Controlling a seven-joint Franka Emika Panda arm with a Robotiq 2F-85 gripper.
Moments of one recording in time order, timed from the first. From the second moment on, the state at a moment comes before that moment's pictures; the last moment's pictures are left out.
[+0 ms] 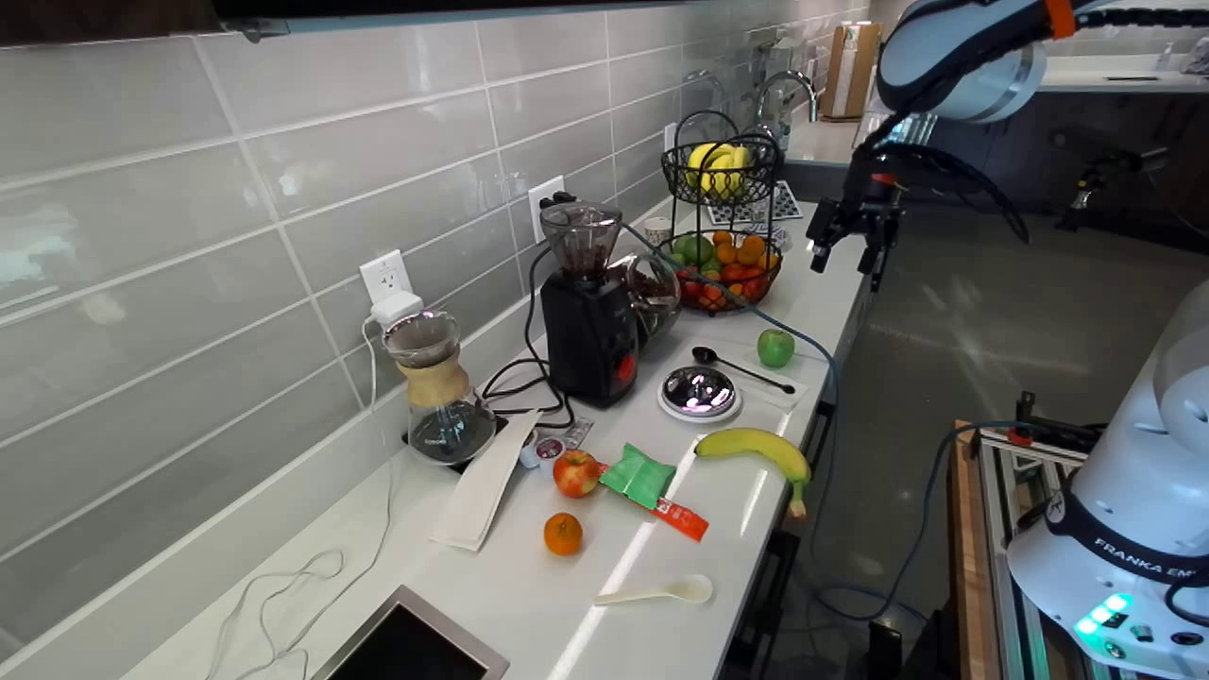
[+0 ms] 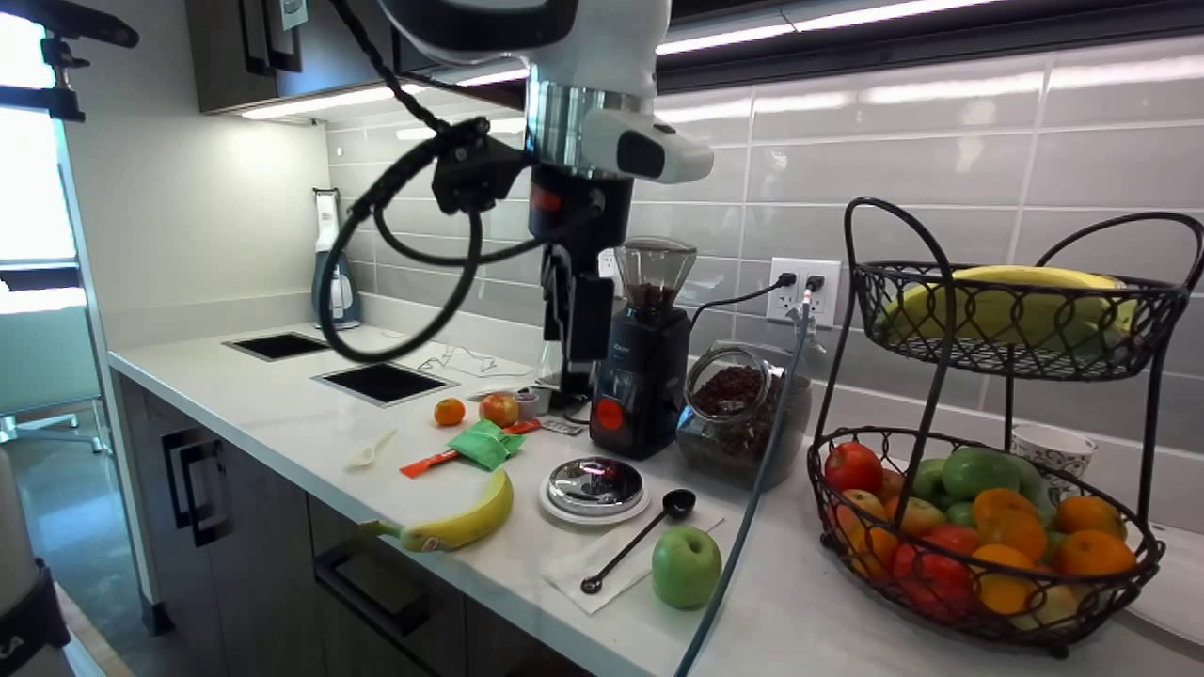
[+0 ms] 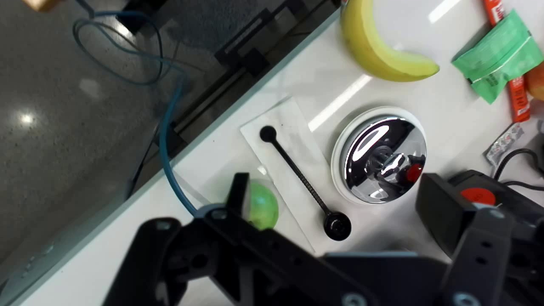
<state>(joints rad) -0.35 -0.45 -0.34 -2.58 0.11 2.15 0.01</state>
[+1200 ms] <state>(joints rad) -0.29 -0.19 -0.36 -2.76 0.11 2.71 -0.19</state>
